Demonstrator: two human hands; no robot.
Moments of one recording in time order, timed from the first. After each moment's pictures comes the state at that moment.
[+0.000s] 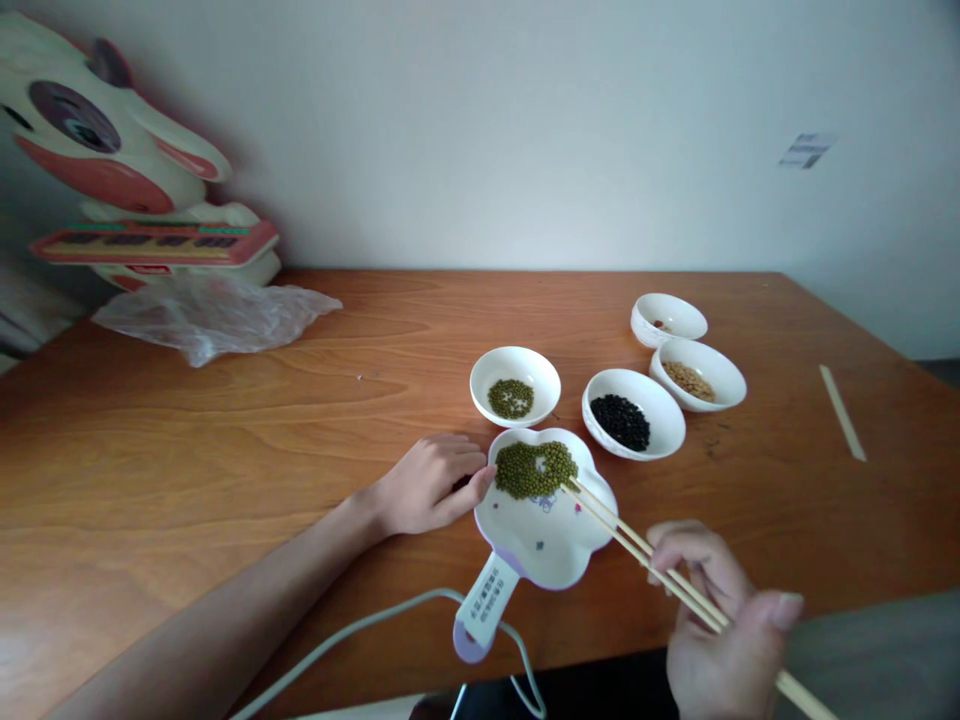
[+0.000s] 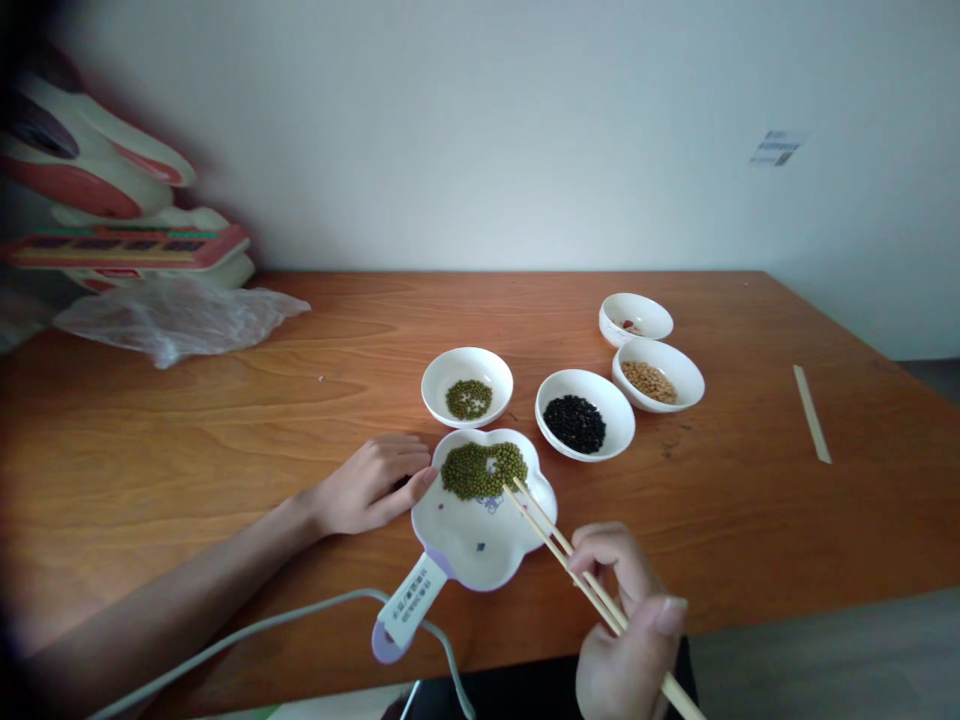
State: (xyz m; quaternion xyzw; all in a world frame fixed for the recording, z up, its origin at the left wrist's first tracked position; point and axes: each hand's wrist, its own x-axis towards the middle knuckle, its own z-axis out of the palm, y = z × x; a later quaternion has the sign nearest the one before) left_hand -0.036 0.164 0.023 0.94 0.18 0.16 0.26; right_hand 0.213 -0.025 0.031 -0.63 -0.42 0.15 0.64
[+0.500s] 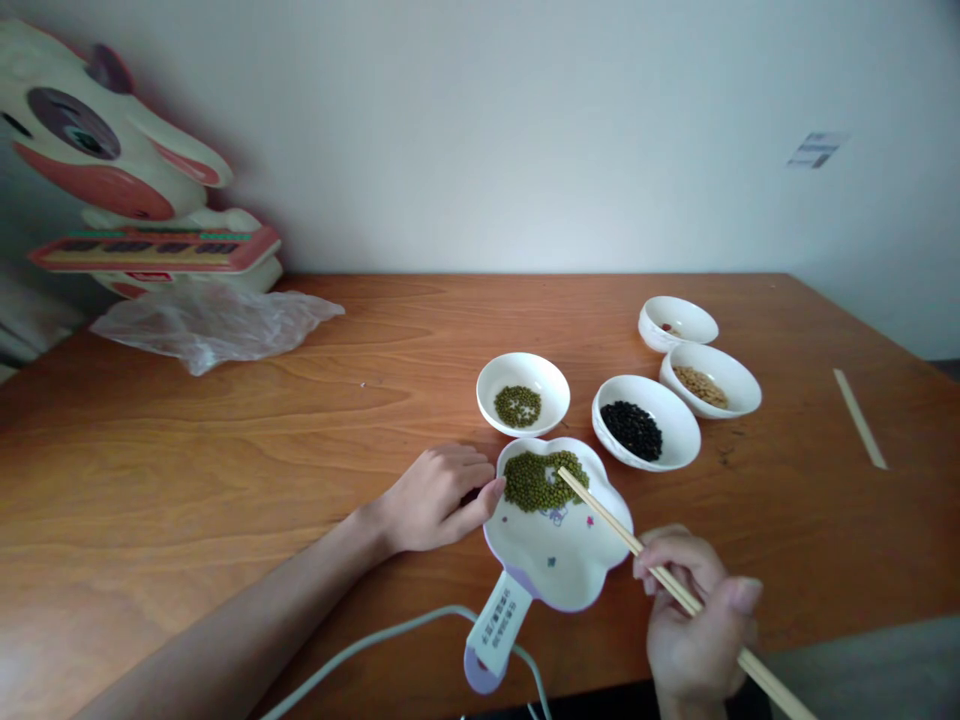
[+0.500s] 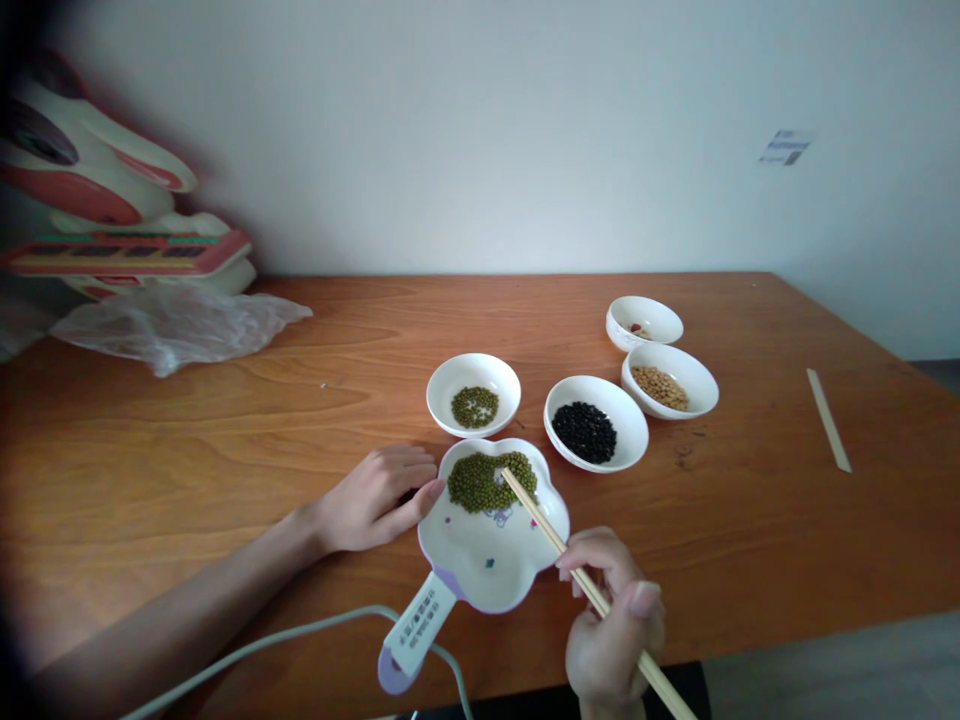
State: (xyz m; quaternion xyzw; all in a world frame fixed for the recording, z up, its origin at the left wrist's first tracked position) left_hand -0.035 0.164 0.024 0.94 0.19 0.16 0.24; right_hand 0.201 -0.005 0.010 -0.59 -0.41 0.16 0.68
